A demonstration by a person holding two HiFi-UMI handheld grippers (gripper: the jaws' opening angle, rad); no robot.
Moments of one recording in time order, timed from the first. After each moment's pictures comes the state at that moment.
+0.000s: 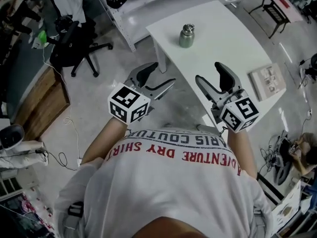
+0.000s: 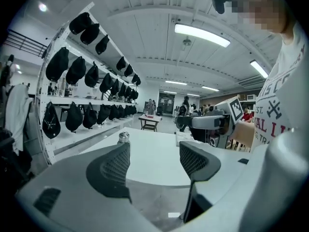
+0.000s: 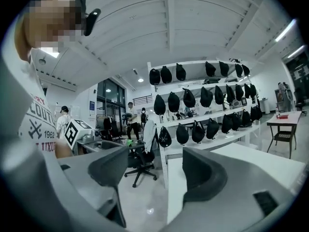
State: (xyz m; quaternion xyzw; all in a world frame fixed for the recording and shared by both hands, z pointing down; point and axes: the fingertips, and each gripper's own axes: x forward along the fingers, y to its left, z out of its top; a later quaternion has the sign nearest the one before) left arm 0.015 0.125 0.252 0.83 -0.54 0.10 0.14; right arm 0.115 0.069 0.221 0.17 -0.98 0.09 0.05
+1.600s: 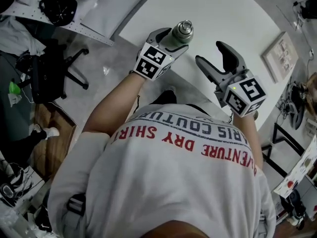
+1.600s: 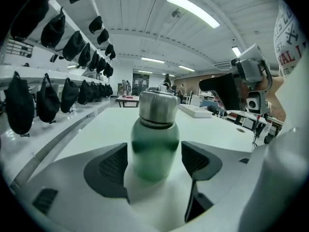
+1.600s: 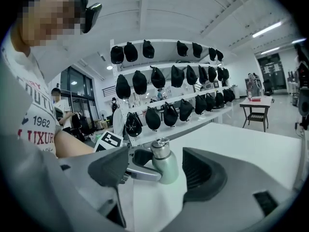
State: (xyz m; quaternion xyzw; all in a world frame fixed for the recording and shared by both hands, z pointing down) left arm -0.021 -0.128 0.431 0.89 -0.37 0.22 0.14; right arm 0.044 -0.082 0.320 0.32 -0.92 0.18 0.12
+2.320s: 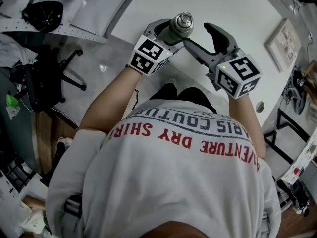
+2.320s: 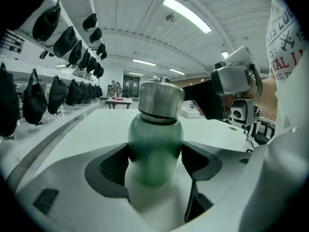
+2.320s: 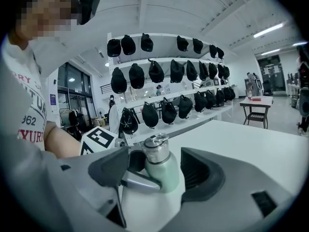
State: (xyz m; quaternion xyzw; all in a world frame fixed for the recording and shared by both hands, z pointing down) left arm -0.008 -0.136 0.439 0.92 -0.31 0.20 0.13; right arm 0.011 -0.117 0.353 0.32 -0.92 0.18 0.14
